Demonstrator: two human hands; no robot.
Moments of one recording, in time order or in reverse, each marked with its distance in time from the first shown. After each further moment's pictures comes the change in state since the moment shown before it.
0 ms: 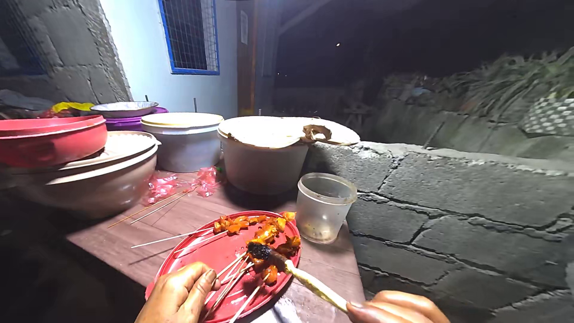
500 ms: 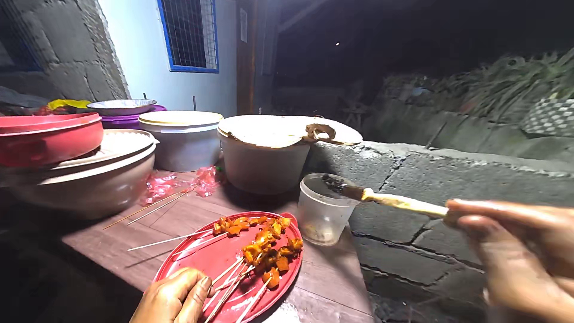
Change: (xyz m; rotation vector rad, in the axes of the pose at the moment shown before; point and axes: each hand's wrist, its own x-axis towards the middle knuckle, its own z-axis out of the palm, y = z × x) left_hand -0.005 -0.002 -0.004 0.124 0.026 0.055; right_hand 0.066 0.051 -0.061 -0.468 0.229 0.026
